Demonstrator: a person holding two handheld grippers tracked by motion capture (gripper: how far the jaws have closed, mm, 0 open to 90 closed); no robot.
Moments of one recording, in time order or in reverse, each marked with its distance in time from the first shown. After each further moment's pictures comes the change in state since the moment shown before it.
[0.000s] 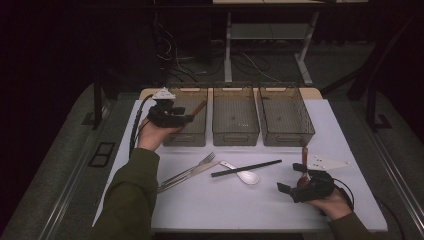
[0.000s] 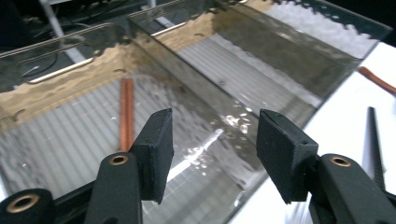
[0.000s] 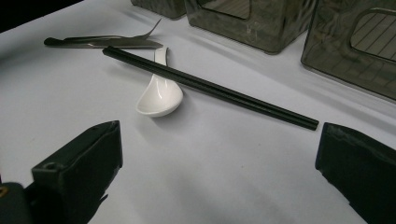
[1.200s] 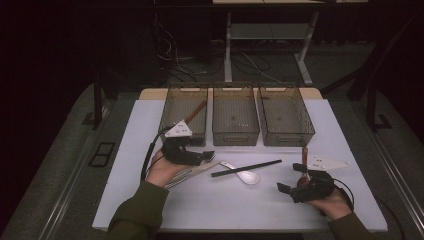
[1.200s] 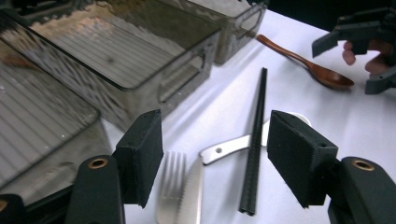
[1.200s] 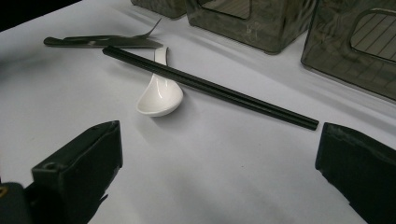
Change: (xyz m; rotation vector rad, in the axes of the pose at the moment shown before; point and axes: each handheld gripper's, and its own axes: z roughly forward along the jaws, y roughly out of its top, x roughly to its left) left arm -0.091 -0.049 -0.004 -0.009 -0.195 0.084; right arm 0.001 0.000 0.000 -0.001 -0.004 -0.005
